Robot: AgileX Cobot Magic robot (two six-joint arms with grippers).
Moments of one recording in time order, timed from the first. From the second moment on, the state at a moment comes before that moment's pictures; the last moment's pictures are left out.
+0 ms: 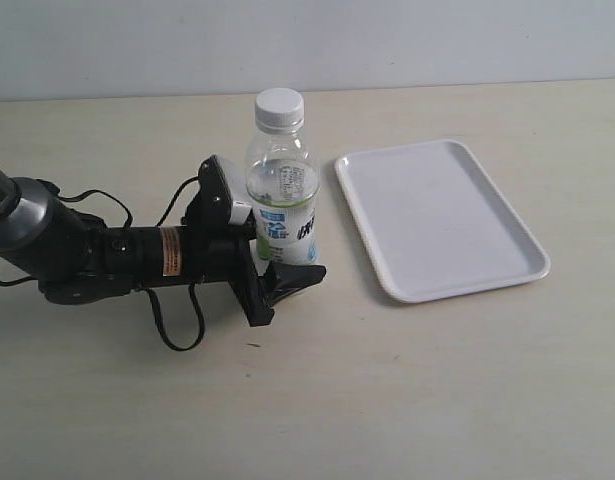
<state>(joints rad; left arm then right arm) -0.42 2.27 -0.92 0.93 -1.05 -0.21 0.05 0.01 0.00 0.06 0.06 0.06</state>
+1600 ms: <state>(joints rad) -0.42 2.21 -0.92 0.97 -0.97 -0.32 0.05 0.00 -0.04 0.60 -0.31 0.25</state>
